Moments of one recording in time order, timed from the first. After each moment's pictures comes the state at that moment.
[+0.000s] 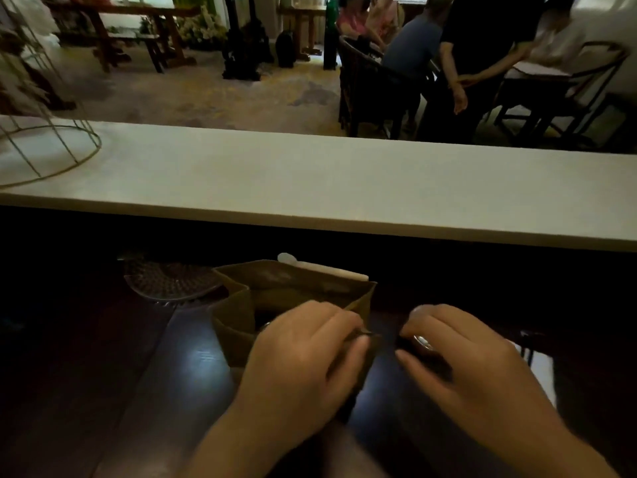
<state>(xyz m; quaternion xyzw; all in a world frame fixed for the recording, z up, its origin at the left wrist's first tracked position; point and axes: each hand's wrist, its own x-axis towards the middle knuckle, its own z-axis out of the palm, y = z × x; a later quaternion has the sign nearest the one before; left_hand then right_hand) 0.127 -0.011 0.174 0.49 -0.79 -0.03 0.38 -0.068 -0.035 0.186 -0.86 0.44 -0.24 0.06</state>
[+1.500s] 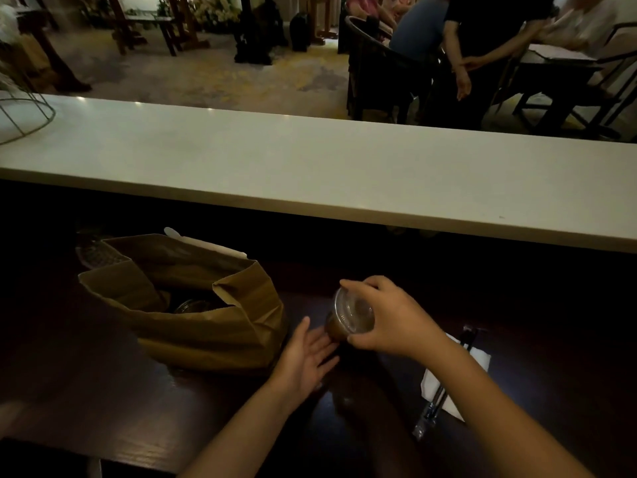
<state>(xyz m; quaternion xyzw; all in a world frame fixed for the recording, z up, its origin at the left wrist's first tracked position) -0.029 -0.077 0.023 0.50 -0.06 -0.70 0.50 -0.176 -0.148 0.083 -0.84 0.47 -0.06 0.26</state>
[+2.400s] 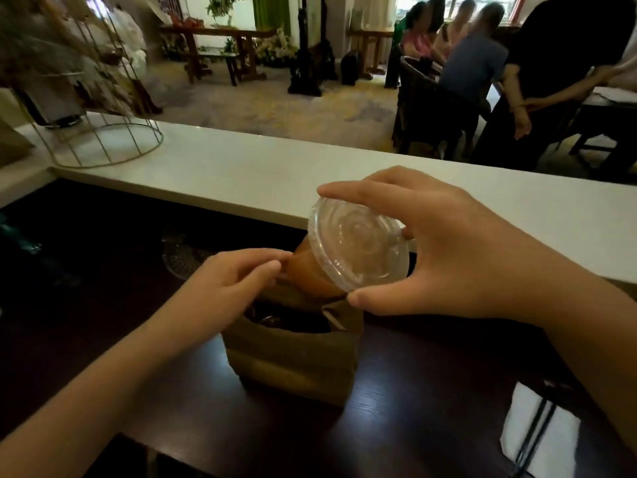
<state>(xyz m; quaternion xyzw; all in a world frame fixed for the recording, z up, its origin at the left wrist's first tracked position) 0.159 -0.025 0.215 0.60 -0.62 -0.30 0.41 -0.061 -0.103 0.295 -0.94 0.24 -0.15 0.19</state>
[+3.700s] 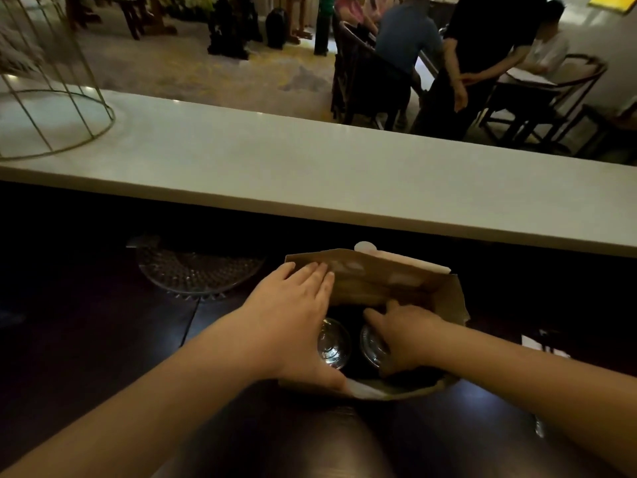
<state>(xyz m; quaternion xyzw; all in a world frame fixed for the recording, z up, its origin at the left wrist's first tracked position) 0.248 -0.057 0.162 0.52 -0.85 -0.04 -0.07 0.065 -0.106 0.129 -0.82 0.47 0.32 0.09</state>
